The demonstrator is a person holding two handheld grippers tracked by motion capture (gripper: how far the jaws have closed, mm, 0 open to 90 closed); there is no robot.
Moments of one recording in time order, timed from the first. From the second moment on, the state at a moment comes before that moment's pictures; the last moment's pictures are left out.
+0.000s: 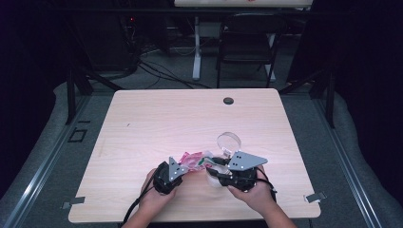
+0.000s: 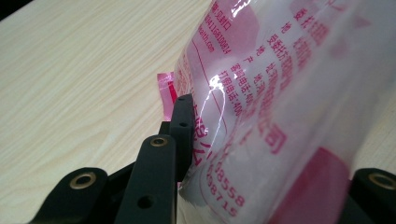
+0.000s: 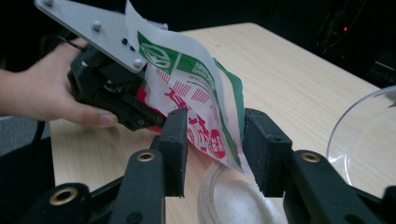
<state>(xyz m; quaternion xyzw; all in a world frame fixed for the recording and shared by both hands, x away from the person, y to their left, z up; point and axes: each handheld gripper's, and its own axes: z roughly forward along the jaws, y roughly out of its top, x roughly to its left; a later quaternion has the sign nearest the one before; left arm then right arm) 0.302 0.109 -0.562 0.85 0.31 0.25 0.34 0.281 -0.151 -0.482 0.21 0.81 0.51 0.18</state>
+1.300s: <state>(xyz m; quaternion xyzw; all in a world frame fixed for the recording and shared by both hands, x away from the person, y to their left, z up) 0.321 0.190 -0.532 0.77 0.44 0.25 0.39 0.300 -0.203 -0.457 0.28 0.76 0.55 0.22</state>
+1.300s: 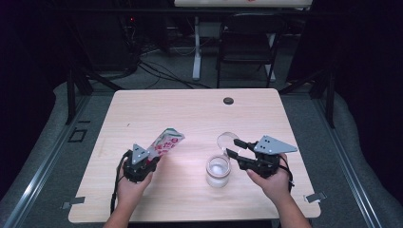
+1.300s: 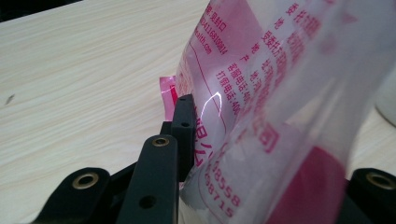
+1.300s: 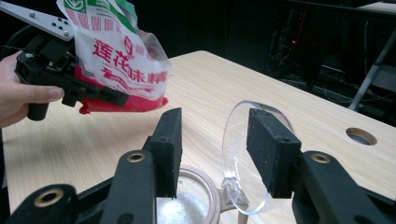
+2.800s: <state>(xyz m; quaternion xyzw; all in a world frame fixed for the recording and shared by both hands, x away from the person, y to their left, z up) 0.322 0.218 -0.535 0.72 0.49 0.29 0.40 0.318 -0.208 -0.475 0.33 0.76 0.52 0.22</state>
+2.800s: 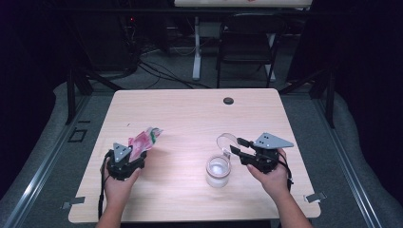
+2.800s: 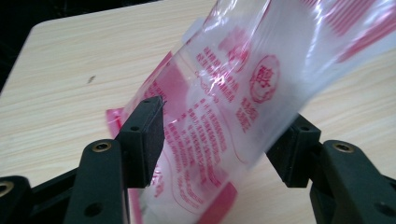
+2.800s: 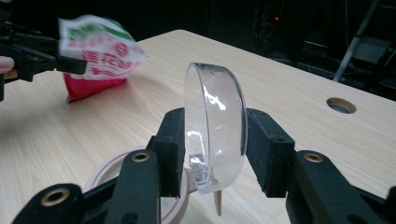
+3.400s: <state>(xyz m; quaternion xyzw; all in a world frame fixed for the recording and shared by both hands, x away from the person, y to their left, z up) 0.314 0.162 -0.537 0.78 0.42 0.25 0.39 0.295 -0.178 -0.478 0.25 0.80 0.48 0.25</state>
